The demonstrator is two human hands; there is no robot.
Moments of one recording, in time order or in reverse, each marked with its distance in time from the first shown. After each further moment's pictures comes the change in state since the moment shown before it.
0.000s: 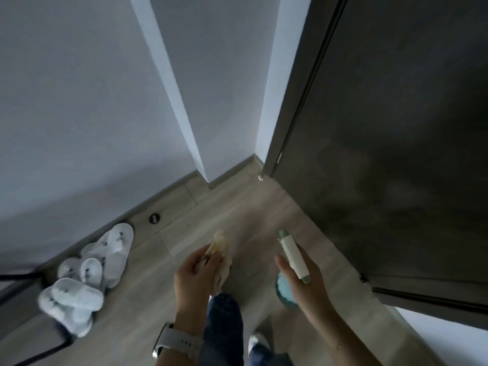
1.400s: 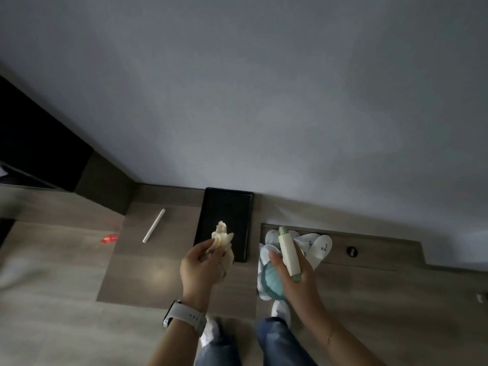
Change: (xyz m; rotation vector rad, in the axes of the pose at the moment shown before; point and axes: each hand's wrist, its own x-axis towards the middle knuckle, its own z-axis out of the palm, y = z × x) left_hand 0.100 0.001 -0.859 -0.335 0.639 -0.066; right_hand -0.308 -0.190 0.808 -0.208 -0.657 -0.261
